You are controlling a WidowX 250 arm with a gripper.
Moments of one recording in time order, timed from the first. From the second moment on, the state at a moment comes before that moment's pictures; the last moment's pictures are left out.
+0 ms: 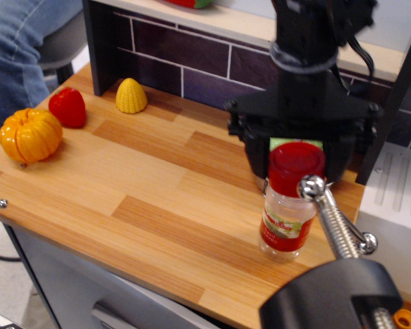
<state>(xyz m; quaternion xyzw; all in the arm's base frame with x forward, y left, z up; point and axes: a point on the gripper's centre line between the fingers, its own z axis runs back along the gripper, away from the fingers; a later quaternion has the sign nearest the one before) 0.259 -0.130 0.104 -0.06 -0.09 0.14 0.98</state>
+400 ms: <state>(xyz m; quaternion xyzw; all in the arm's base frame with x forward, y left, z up) 0.265 -0.137 0.093 -0.04 -0.10 0.15 0.98</state>
